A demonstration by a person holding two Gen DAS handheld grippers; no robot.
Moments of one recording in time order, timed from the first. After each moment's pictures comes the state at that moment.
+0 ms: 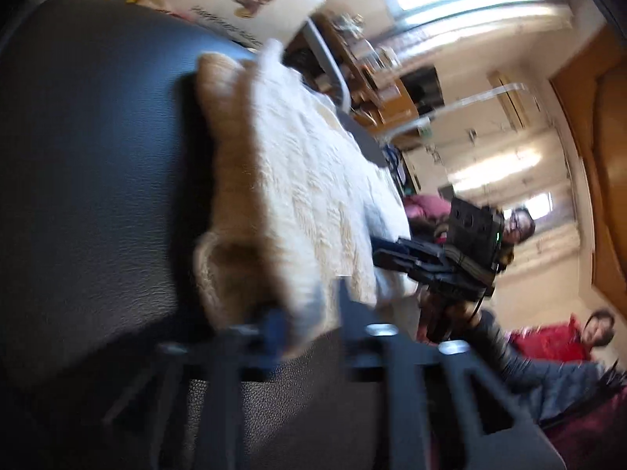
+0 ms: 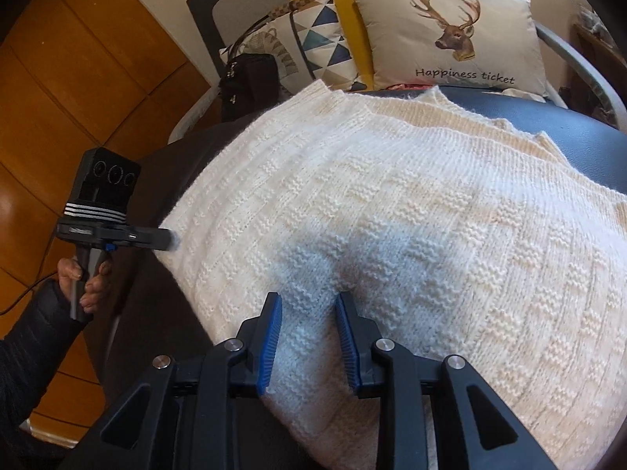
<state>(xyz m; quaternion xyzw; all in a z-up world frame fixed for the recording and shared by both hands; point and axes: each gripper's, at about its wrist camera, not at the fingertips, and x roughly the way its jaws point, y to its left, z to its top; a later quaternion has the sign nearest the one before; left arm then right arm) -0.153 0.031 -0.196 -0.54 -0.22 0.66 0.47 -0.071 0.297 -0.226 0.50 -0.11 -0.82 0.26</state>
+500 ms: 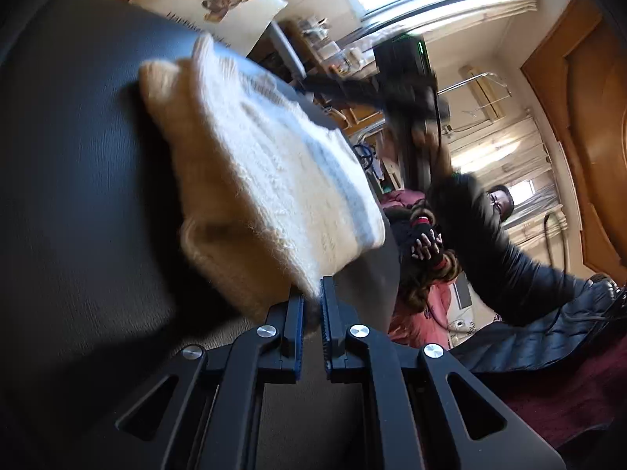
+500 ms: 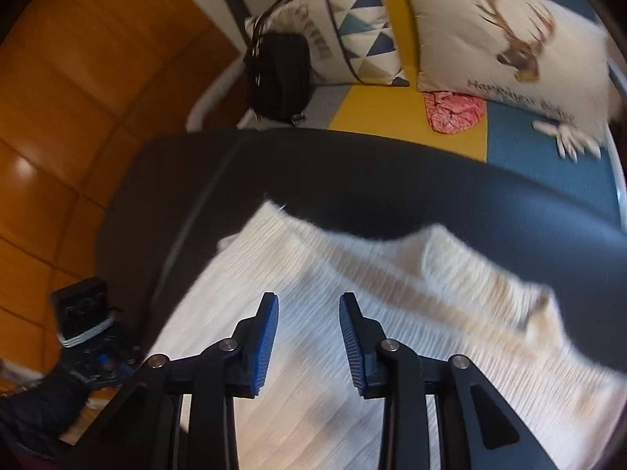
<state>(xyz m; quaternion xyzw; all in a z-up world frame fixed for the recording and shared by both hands) -0.054 0.019 -0.188 -0.51 -0.25 0.66 0.49 -0.204 0.263 -0.156 0.56 -0.02 -0.76 0.33</state>
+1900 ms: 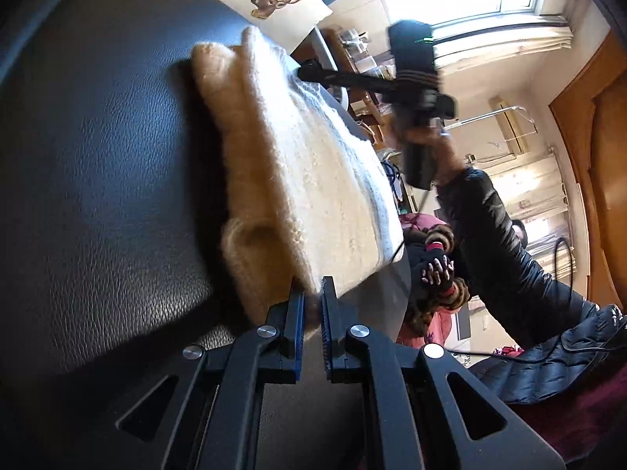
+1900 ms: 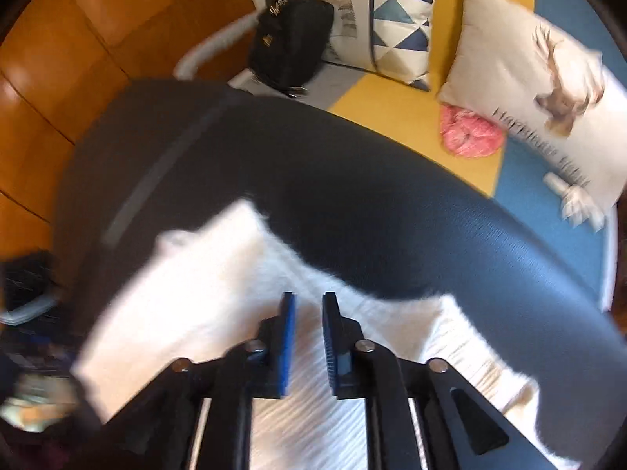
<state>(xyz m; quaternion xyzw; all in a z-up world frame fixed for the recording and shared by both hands) -0.042 0.004 -0.194 -0.53 -0.28 0.67 0.43 -0.243 0.242 -0.153 0.56 0.08 -0.75 0.35</state>
